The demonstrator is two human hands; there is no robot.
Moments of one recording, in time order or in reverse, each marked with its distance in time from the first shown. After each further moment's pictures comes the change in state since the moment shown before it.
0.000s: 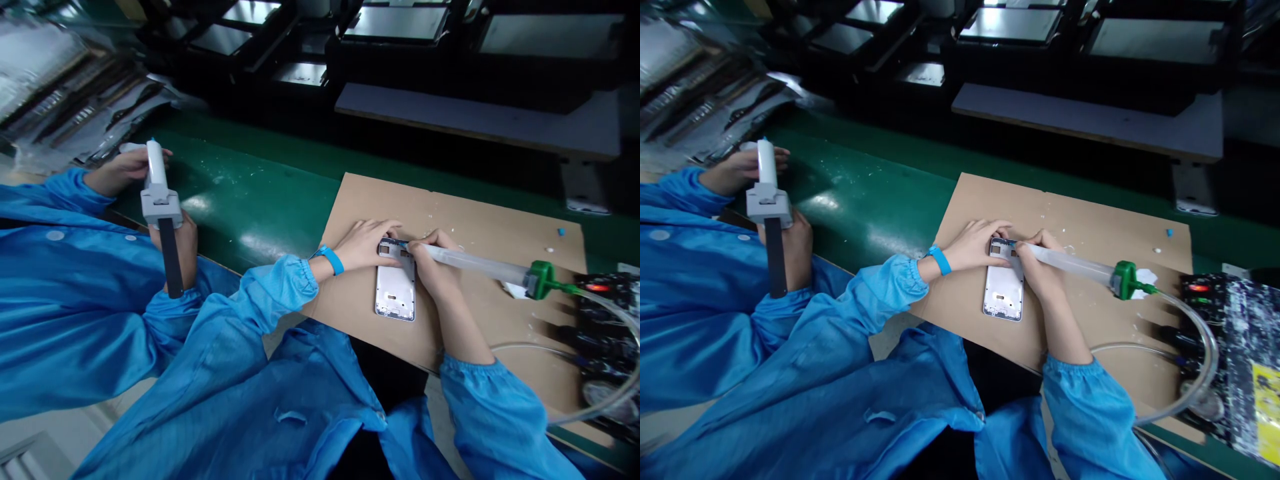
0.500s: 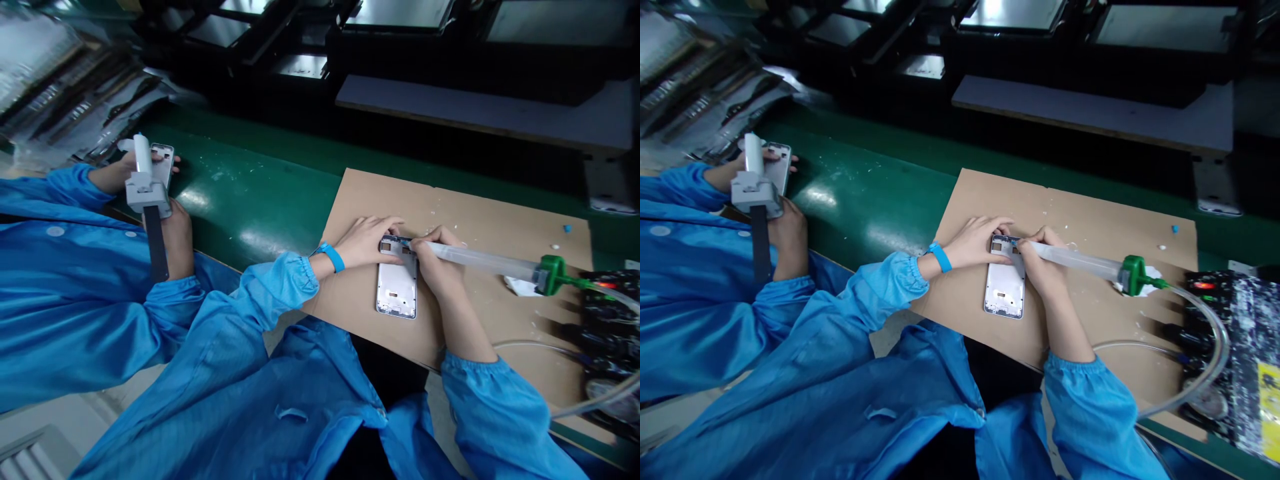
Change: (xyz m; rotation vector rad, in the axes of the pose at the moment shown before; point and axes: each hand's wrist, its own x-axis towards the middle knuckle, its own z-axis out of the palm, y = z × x) left_hand 0.001 -0.001 0.001 -0.004 -0.005 0.000; right_hand 0.000 -0.004 0.001 -0.013 0.002 -0.005
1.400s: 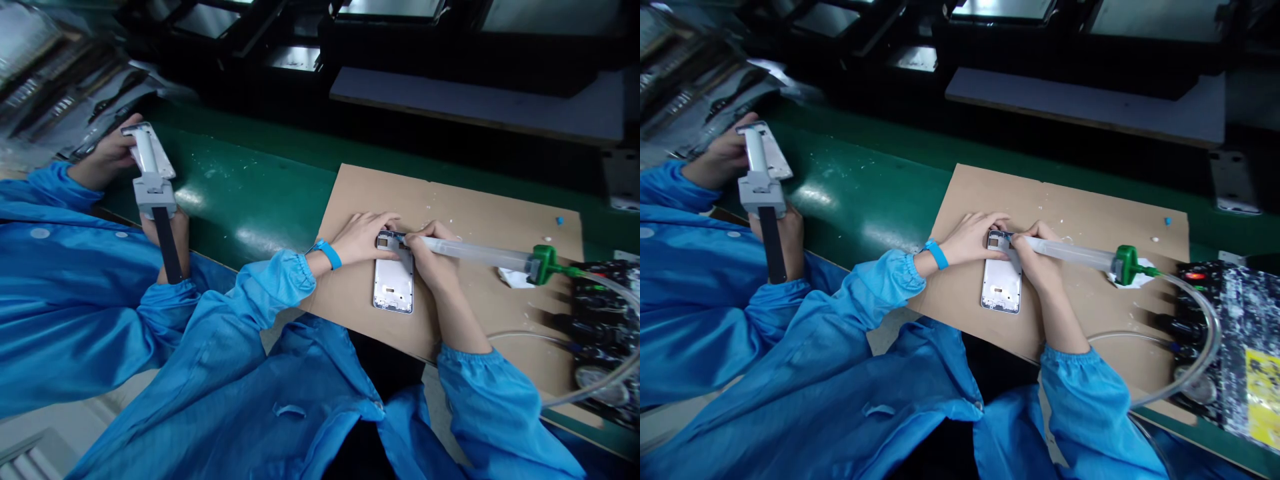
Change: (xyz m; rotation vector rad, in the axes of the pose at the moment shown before) left_hand -0.001 0.004 -0.001 0.004 0.003 -0.002; right_hand 0.000 0.000 0.001 -0.041 -0.008 -0.010
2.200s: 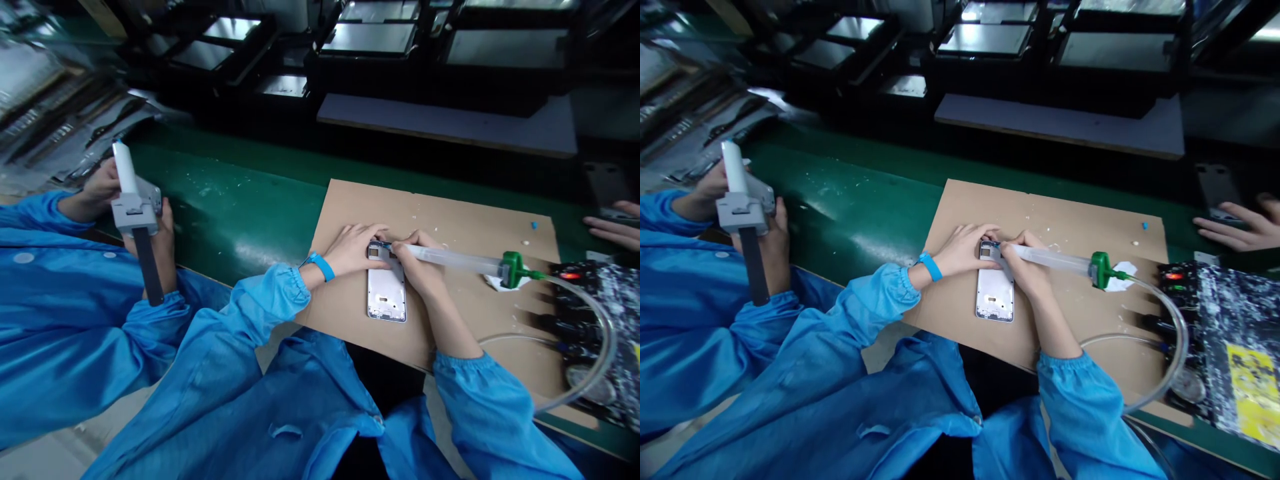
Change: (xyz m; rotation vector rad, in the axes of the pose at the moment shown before) left_hand 0.000 -0.004 0.005 -0.015 0.048 0.007; right_hand -0.001 0.005 -0.002 0.075 -0.049 0.008
